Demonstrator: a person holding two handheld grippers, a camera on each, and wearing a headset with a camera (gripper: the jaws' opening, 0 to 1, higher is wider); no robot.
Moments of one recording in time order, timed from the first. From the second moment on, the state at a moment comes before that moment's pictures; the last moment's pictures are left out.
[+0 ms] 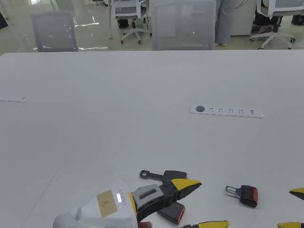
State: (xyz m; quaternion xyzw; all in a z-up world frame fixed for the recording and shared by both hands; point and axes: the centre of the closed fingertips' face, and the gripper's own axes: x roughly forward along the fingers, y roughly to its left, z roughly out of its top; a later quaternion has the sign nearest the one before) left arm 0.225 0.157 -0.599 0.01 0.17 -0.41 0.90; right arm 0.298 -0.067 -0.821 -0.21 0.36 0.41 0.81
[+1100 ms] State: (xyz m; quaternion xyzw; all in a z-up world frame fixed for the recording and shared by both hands) left arm 0.288 0.255 -0.688 0.09 0.17 -0.42 0.89; right arm 0.267 -0.006 -0.736 -0.16 0.23 0.33 0.90
